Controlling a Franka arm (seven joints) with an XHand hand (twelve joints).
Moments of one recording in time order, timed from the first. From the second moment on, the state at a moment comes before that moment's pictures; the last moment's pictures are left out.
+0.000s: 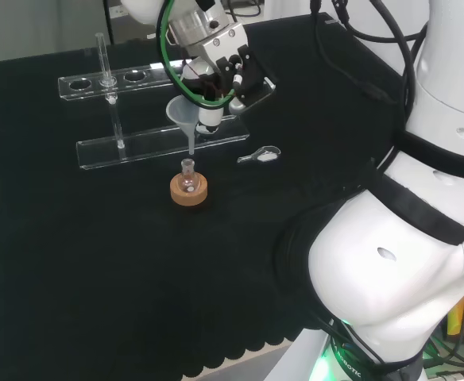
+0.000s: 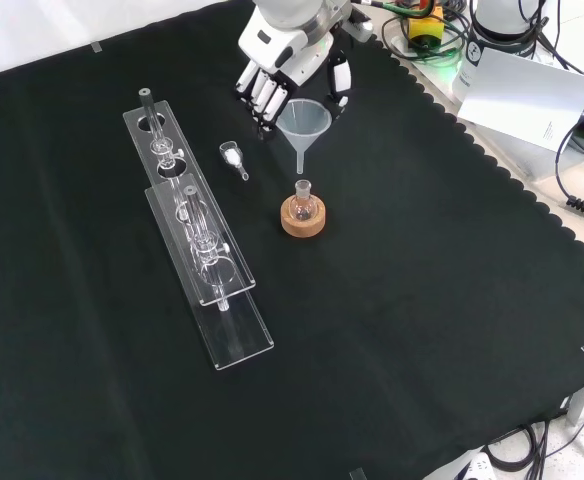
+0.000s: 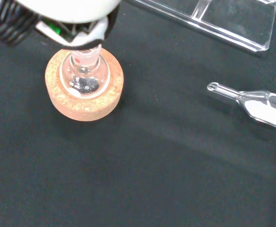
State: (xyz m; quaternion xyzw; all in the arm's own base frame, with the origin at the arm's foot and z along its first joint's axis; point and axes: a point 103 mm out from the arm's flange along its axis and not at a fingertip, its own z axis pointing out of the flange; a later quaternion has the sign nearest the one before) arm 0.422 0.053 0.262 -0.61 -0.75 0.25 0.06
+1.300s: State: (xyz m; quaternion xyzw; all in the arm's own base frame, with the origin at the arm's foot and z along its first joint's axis) arm 0.420 0.079 0.260 -0.60 -0.75 0.27 0.06
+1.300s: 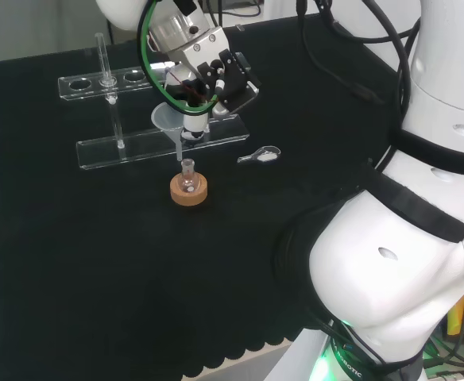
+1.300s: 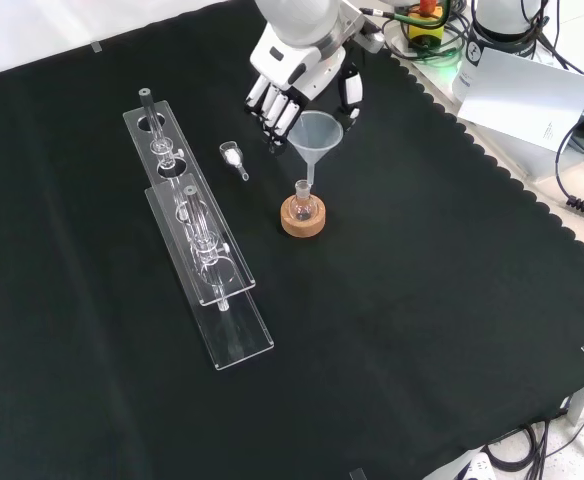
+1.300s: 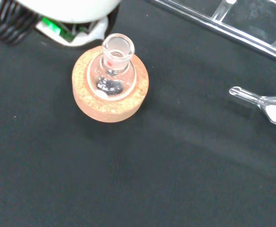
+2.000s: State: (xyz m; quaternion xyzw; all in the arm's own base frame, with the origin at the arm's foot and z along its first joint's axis) arm 0.420 0.071 0.255 -0.60 -0.75 0.27 0.07
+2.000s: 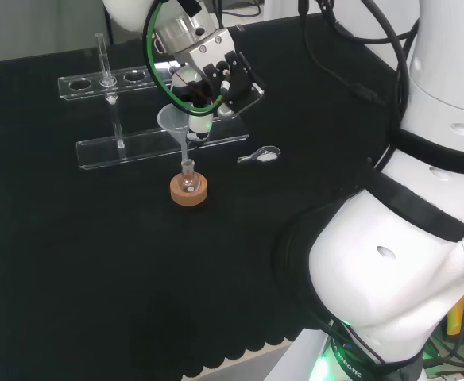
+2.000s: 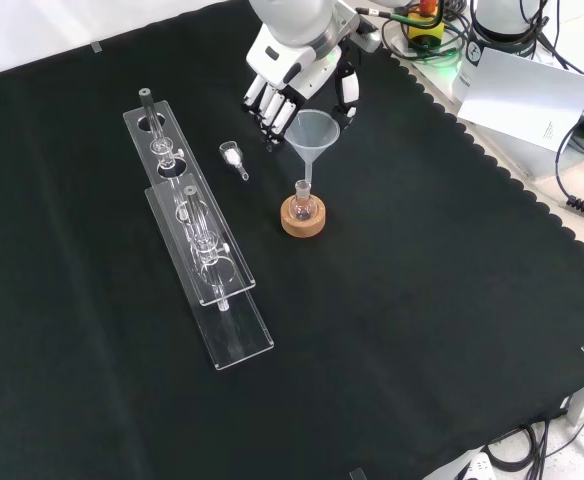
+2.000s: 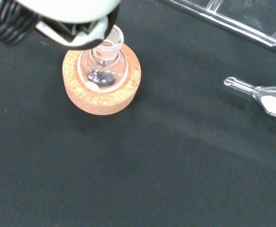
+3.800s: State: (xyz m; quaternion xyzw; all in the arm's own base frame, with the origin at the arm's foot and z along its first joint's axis) arm 0.425 0.066 0.248 -0.60 -0.75 0.27 0.07
